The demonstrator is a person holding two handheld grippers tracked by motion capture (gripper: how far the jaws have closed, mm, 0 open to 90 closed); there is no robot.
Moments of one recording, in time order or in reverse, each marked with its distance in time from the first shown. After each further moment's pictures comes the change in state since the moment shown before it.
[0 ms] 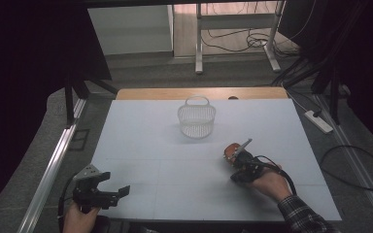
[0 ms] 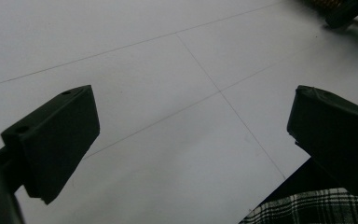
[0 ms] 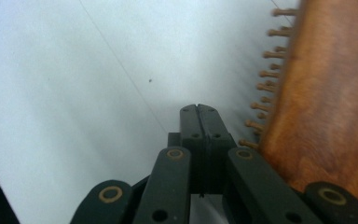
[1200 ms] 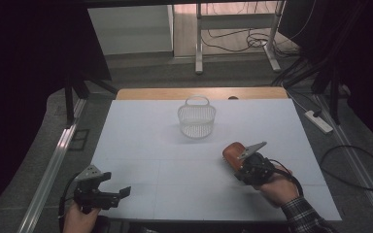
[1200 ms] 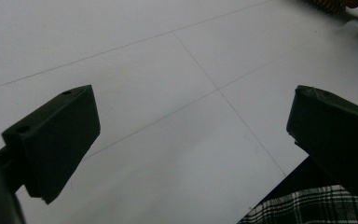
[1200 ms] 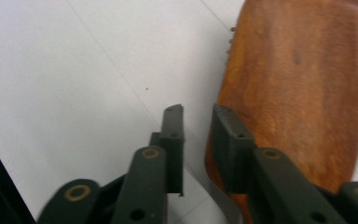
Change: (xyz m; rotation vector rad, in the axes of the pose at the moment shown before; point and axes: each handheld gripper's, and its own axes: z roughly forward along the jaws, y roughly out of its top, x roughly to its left) left arm -0.003 0.000 0.001 0.007 0.000 0.028; right arm 0.015 -0.017 -0.037 -0.154 -0.126 0.008
